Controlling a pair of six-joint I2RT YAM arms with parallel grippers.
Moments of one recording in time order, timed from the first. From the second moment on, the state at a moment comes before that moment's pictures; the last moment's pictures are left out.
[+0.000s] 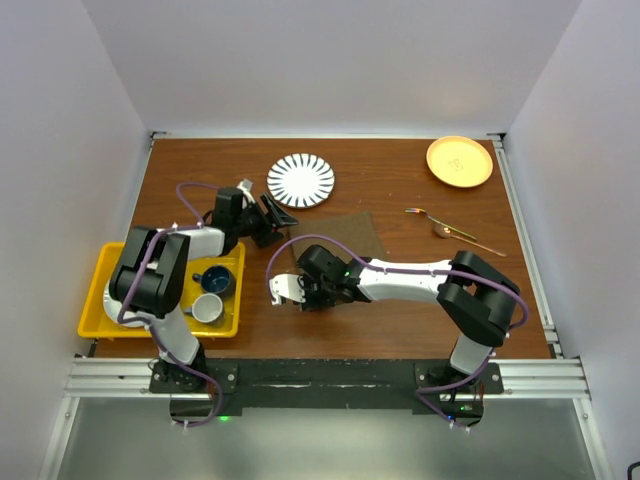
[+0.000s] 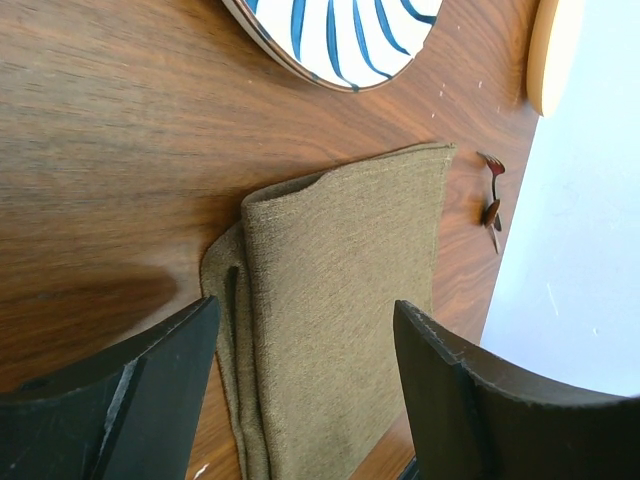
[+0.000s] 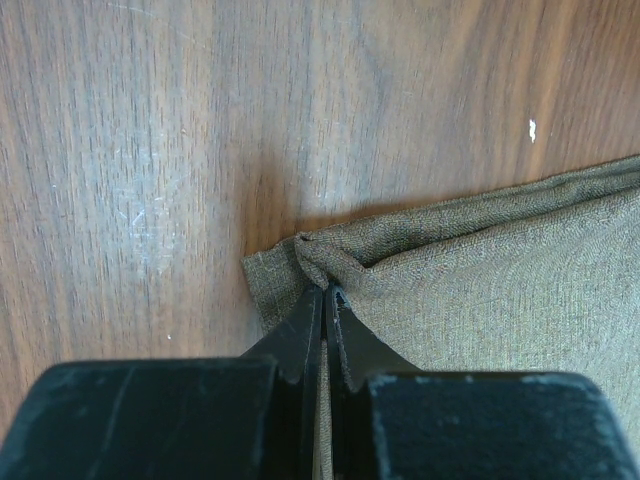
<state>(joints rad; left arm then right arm) -0.22 1.76 0.82 0.29 0.47 -0.93 1.05 1.73 1.01 -0.27 -0.12 -0.65</state>
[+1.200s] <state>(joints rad) -0.29 1.80 0.82 0.30 0.44 -0.94 1.04 1.67 1.02 -0.35 -0.15 -0.66</state>
